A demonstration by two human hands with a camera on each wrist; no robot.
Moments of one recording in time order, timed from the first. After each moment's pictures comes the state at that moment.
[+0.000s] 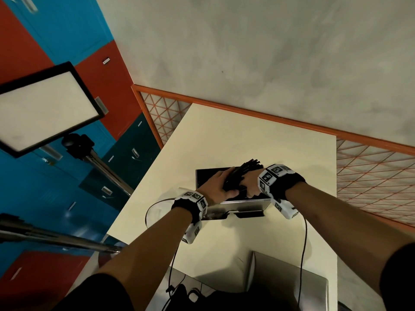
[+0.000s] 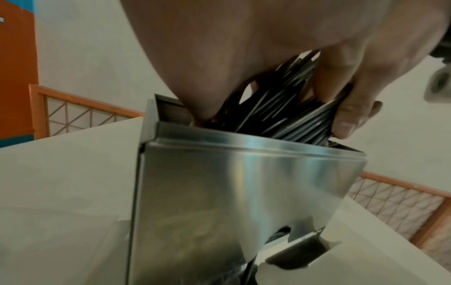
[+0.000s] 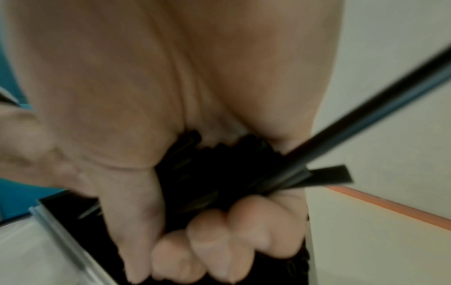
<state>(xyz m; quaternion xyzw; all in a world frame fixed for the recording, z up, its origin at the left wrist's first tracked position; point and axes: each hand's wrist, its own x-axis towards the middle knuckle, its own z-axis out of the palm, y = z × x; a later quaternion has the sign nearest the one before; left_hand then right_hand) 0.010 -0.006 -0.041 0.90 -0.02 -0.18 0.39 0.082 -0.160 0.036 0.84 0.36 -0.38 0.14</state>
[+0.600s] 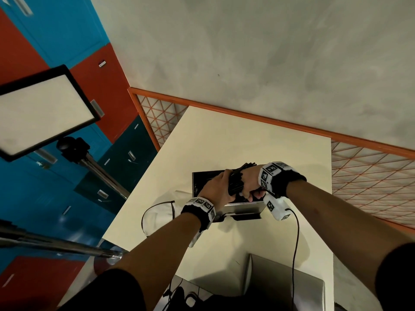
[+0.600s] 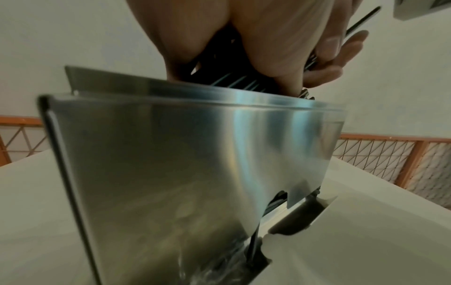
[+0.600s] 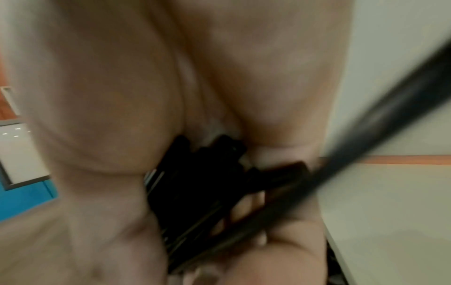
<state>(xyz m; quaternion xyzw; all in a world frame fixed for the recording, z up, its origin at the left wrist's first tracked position) 0.013 -0.034 -0.043 0.95 -0.01 -0.06 0.29 0.093 -0.165 0.046 0.85 0.21 -0.49 0.00</state>
